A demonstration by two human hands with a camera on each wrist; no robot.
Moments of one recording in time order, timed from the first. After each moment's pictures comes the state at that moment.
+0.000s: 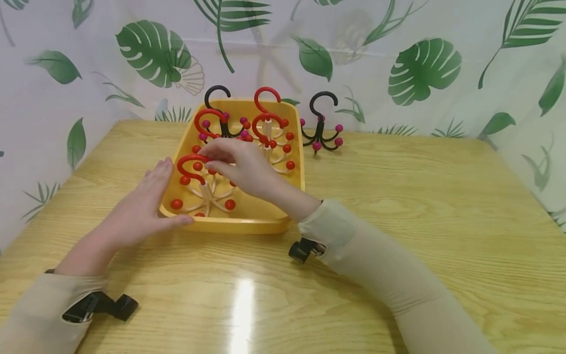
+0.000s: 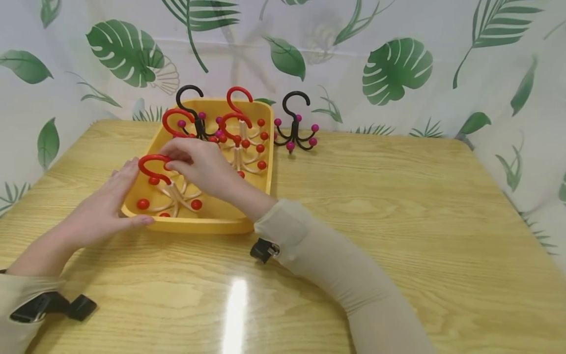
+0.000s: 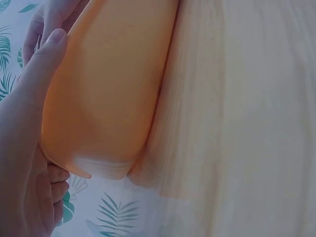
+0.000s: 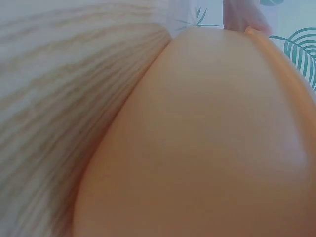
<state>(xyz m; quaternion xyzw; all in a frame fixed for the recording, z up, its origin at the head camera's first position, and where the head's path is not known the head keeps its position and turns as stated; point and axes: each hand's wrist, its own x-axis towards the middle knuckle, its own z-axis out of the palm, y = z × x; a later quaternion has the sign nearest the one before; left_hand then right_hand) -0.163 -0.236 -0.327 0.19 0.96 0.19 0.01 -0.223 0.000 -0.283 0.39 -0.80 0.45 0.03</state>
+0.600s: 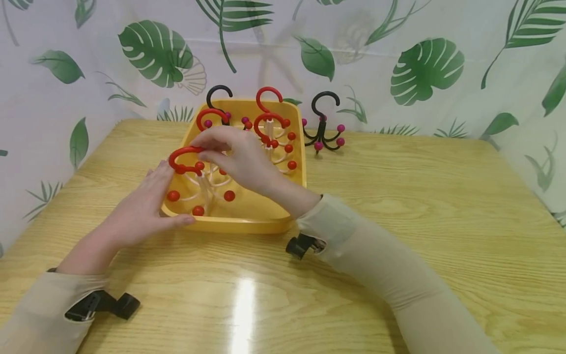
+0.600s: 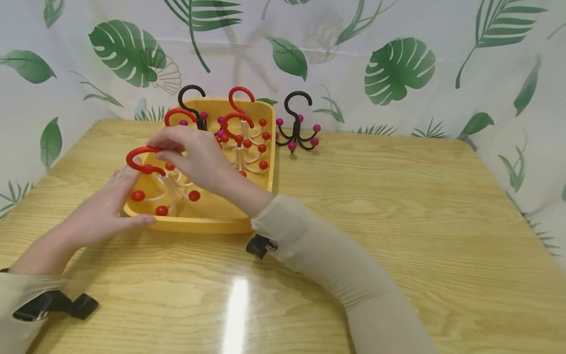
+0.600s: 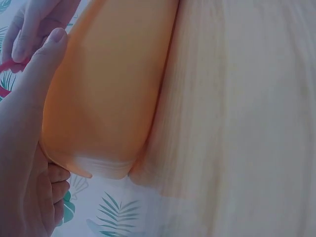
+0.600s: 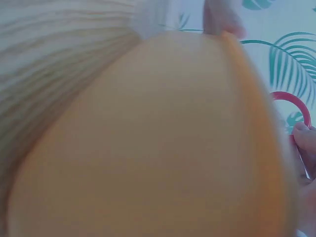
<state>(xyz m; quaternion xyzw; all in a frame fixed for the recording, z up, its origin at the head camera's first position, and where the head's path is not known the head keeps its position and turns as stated) -0.164 -0.237 -0.328 0.19 0.96 0.20 0.01 -0.220 -0.006 -0.268 0.45 -0.75 0.47 0.13</state>
